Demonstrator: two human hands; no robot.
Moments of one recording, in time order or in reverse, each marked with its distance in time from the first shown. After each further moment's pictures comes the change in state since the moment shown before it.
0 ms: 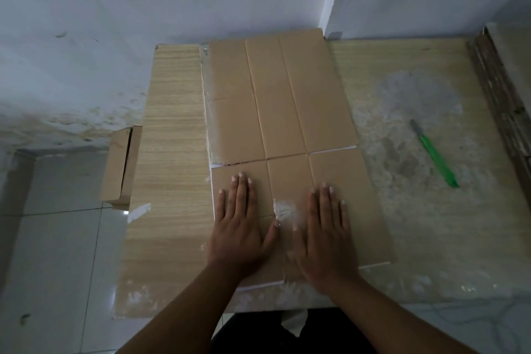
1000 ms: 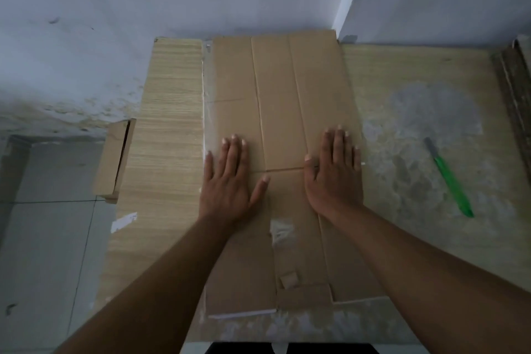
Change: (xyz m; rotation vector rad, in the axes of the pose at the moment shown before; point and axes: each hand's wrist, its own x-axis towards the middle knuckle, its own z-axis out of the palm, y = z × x) left_hand 0.098 -0.028 -0.013 0.011 -0.031 -0.098; right_hand 0.159 0.024 -0.004 -0.042 0.012 0.129
